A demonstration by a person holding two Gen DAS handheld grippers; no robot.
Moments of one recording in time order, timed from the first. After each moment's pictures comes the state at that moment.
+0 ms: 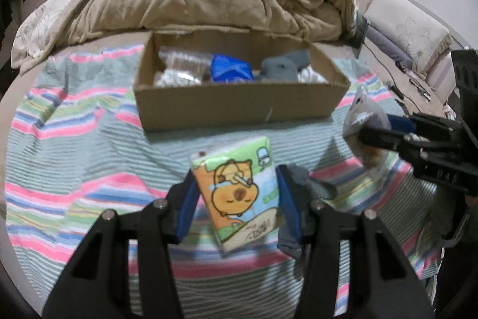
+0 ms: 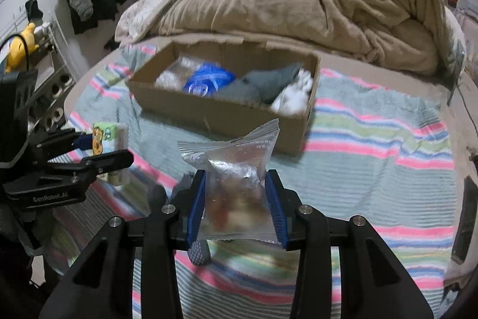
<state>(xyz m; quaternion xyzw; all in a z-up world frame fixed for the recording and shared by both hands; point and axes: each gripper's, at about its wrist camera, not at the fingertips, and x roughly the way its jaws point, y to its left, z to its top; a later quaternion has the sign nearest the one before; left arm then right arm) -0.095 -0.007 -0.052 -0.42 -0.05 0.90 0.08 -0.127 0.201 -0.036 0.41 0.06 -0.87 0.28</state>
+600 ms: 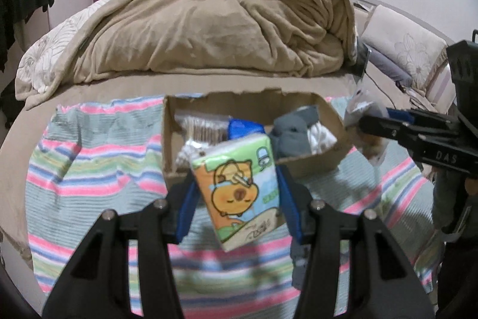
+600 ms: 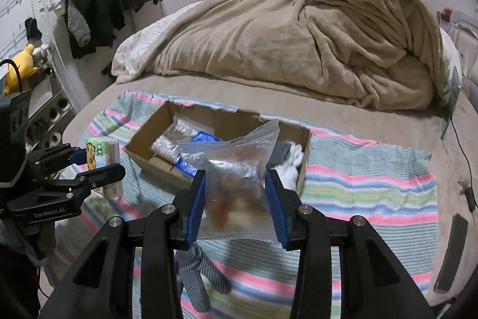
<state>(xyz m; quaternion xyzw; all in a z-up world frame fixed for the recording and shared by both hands) -0.129 -0.031 -0.003 -0.37 -0.04 0.93 0.07 -0.169 0.191 0.017 0.36 0.04 -0.89 0.27</state>
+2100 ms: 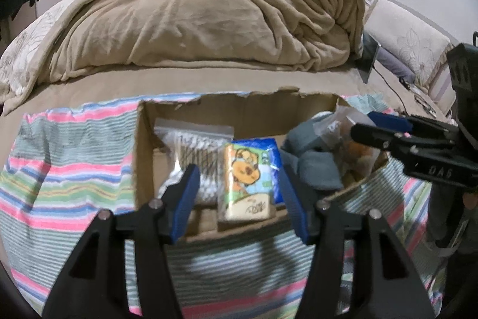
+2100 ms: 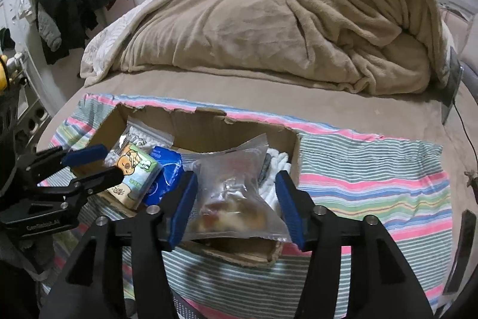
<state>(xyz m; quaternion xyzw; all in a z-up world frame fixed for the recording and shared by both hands) -0.197 -0.030 -0.042 -0.39 -0.05 0.92 0.09 -0.229 0.182 -0.024 0.39 0.03 -0.90 0.22</state>
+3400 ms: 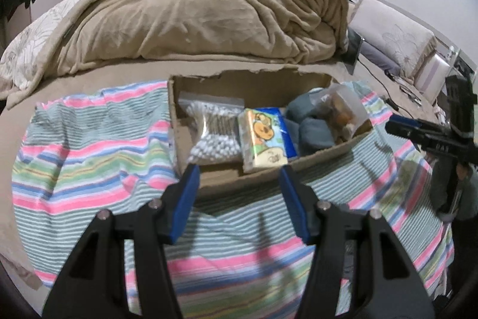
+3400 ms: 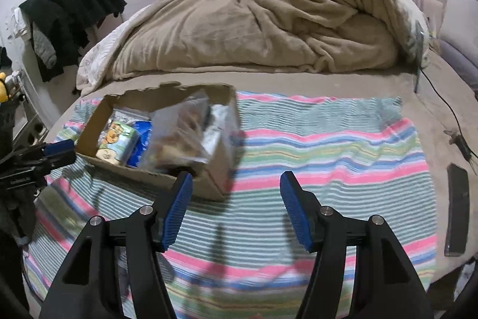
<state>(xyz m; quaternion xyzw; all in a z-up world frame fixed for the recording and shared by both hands) -0.142 -0.069 -0.041 -0.38 -0.03 0.92 0.12 -0.177 0.264 -0.039 0.37 -0.01 -0.91 0.20</state>
